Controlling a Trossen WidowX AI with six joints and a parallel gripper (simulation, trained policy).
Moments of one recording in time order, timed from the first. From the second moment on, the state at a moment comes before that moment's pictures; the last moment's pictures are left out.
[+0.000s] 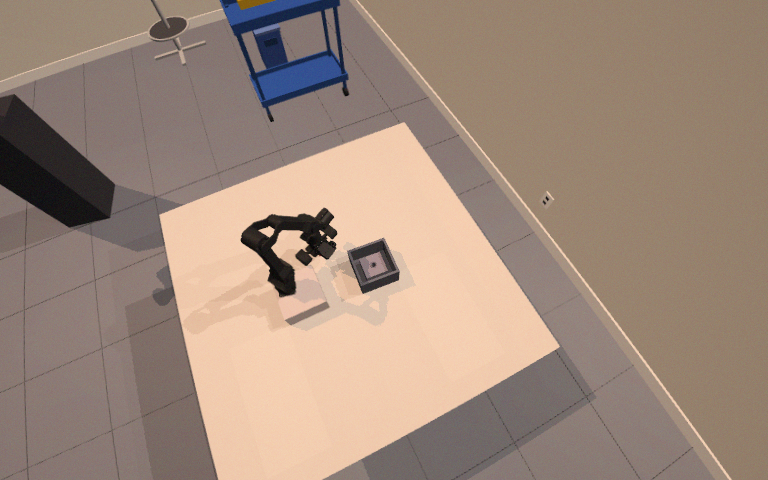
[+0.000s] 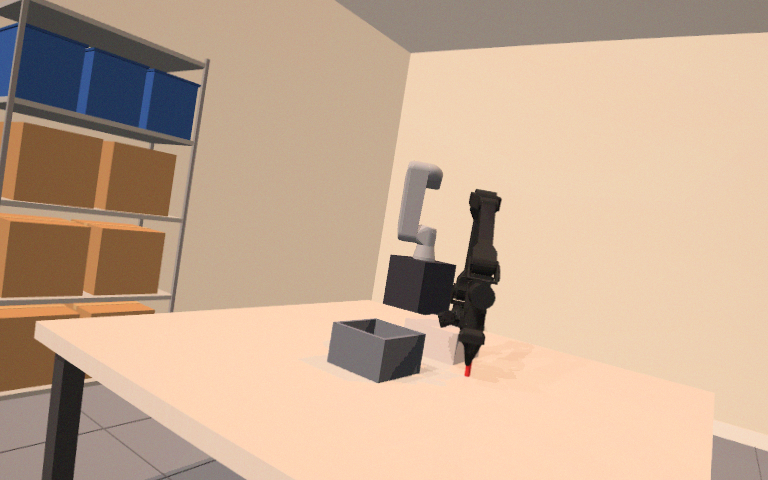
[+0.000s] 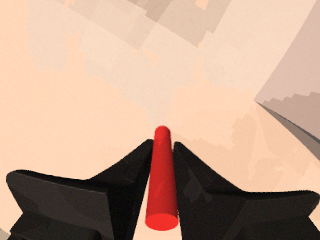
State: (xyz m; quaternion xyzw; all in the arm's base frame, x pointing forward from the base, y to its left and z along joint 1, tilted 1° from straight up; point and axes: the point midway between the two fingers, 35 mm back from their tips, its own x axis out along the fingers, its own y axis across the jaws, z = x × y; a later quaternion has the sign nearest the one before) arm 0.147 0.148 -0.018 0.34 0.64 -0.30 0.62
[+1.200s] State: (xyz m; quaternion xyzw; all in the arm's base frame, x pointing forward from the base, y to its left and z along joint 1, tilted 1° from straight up) arm 0.261 0.120 0.102 0.34 0.54 -0.25 0.72
